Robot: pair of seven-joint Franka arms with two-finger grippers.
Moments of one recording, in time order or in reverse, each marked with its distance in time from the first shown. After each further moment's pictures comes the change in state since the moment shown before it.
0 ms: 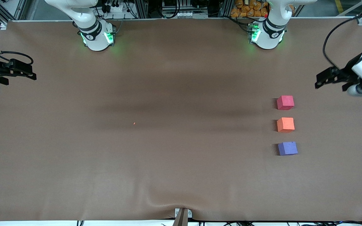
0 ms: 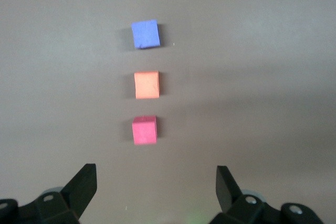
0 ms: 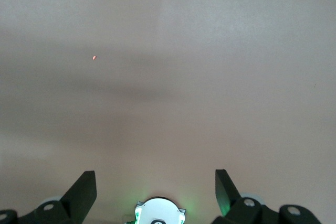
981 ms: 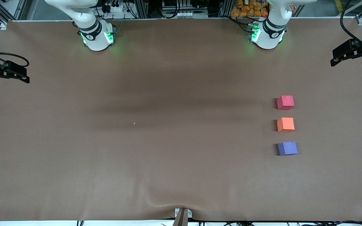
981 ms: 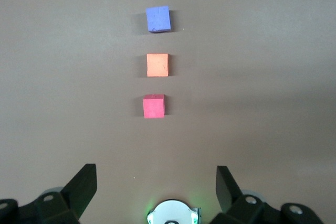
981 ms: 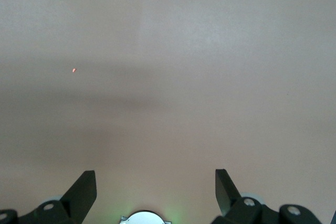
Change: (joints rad) left arm 0.010 -0.009 -0.022 0.157 0.042 -0.194 -0.048; right arm 0.000 -0.037 -0.001 -0.057 -0.070 0.082 0.000
